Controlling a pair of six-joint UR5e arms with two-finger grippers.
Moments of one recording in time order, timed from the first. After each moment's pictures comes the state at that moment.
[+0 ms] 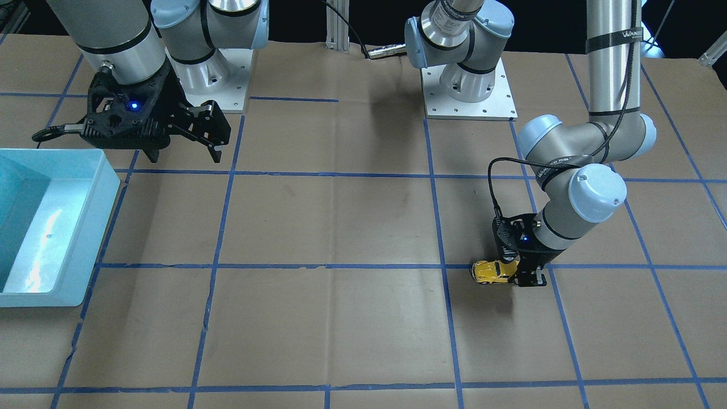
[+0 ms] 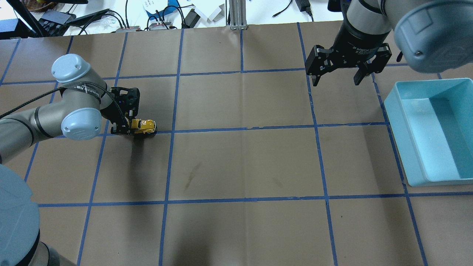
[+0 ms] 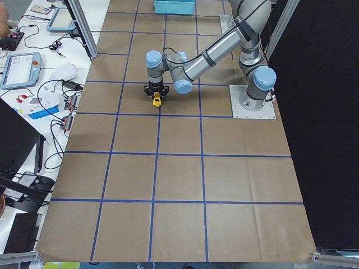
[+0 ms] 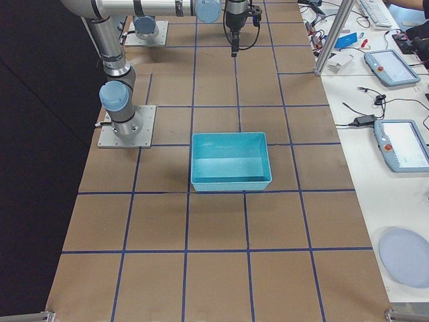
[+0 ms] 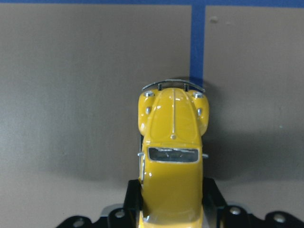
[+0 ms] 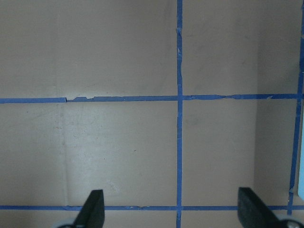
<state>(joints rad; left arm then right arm) -1.31 -1.97 -1.93 -0.81 1.54 1.79 1.61 -1.54 1.57 -1.63 -1.54 0.04</state>
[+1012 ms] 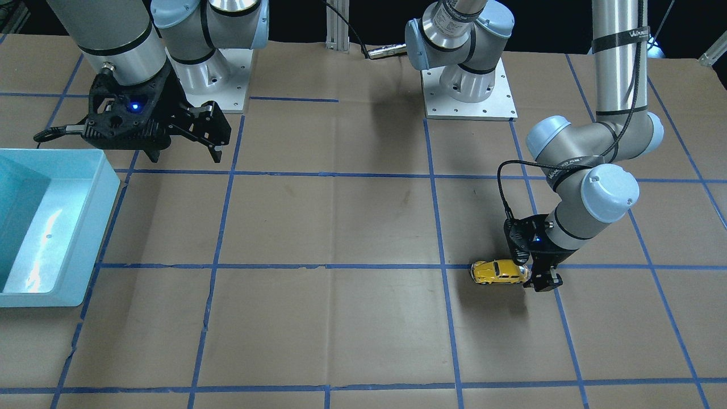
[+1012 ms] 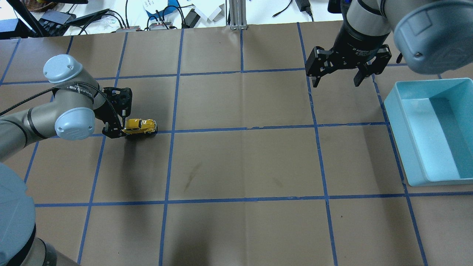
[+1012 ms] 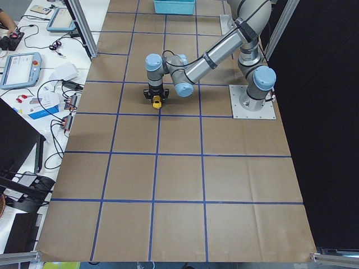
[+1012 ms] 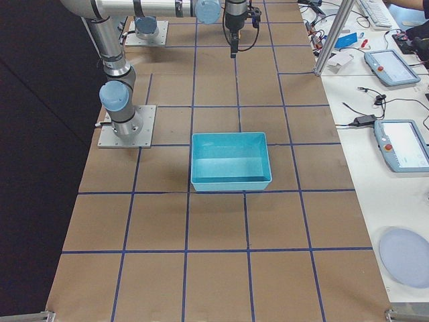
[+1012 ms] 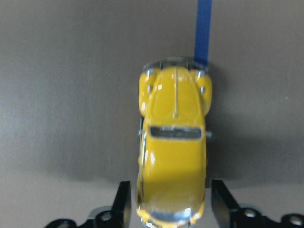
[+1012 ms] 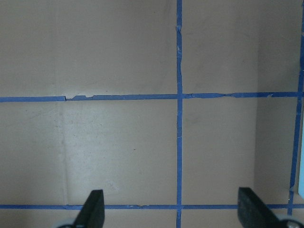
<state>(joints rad) -1.28 -1.97 -1.93 -0.80 1.56 1.79 1.61 -1.54 1.58 -1.63 -1.54 0.04</state>
